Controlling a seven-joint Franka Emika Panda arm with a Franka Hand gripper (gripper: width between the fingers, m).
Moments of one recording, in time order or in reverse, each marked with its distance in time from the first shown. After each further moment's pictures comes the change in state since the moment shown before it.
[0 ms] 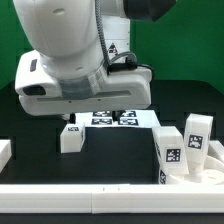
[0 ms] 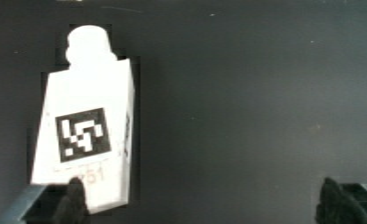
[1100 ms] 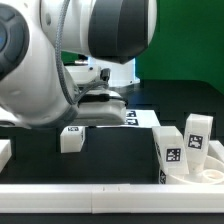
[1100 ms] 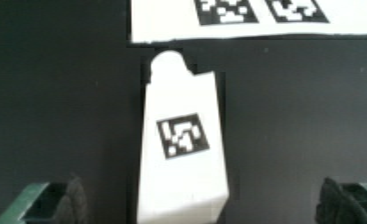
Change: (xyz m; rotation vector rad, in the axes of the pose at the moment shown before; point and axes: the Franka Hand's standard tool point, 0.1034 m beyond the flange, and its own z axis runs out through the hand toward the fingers) arm 0.007 0.037 0.000 -0.004 -0.326 0.051
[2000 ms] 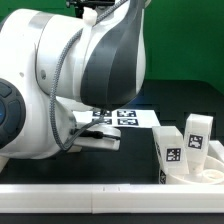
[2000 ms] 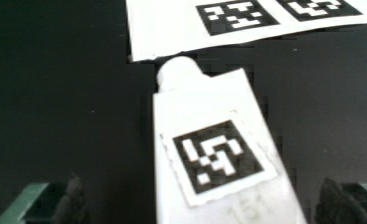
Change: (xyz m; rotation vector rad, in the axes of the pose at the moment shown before) arm 0.019 0.013 0.039 0.004 -0.080 0.133
